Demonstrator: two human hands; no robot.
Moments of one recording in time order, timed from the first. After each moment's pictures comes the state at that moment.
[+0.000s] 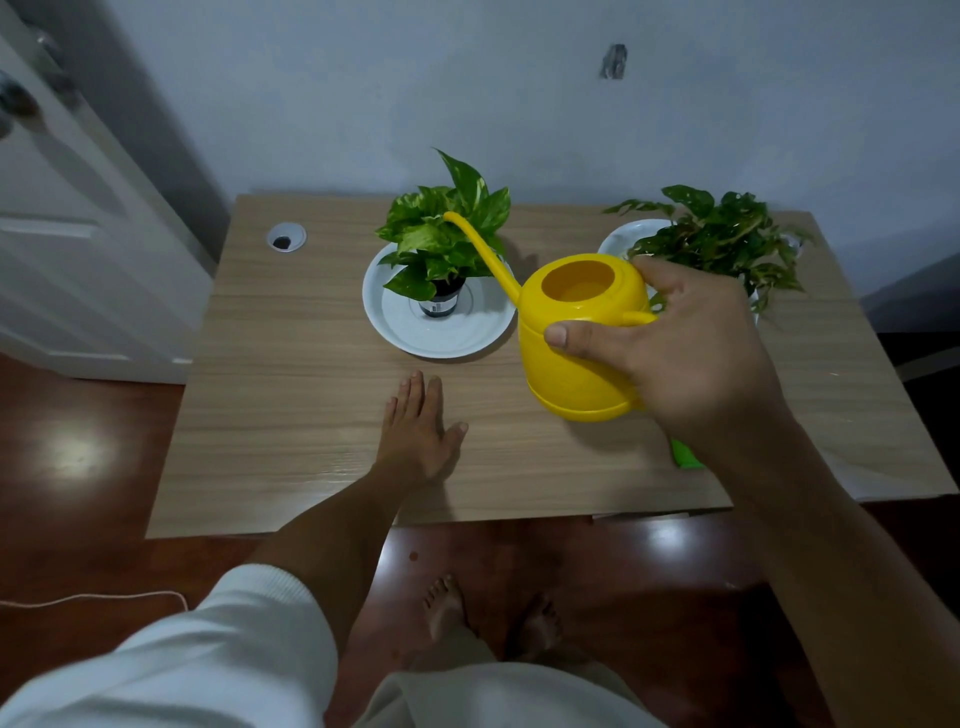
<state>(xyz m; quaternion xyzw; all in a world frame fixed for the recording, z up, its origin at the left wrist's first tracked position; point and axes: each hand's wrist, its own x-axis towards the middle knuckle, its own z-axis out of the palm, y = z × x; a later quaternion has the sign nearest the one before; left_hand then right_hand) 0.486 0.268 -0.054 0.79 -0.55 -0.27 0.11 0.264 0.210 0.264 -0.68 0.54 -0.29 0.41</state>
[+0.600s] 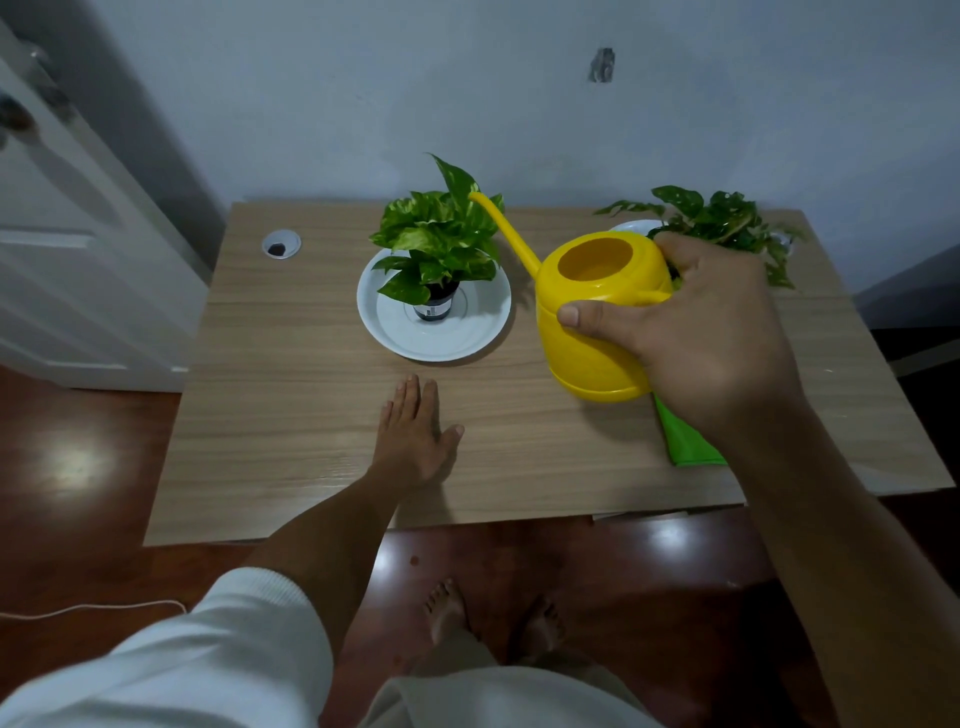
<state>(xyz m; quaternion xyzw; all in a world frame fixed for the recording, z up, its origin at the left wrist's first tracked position) 0.487 0.267 -0.050 0.79 -0.55 -0.27 0.10 0.258 0.204 0.277 -0.69 0.57 -0.30 0.35</state>
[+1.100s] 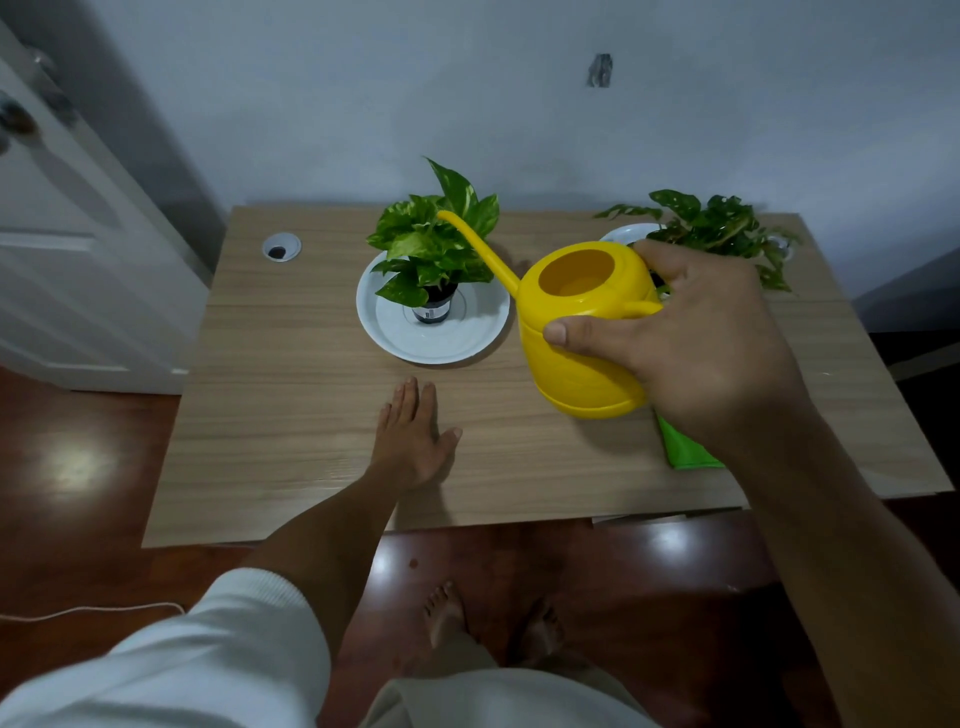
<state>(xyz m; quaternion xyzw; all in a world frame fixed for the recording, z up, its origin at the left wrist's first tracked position) 0.487 0.266 -0.044 0.79 -0.54 -0.28 0.07 0.256 0.211 0.286 -0.71 0.54 -0.27 0.37</state>
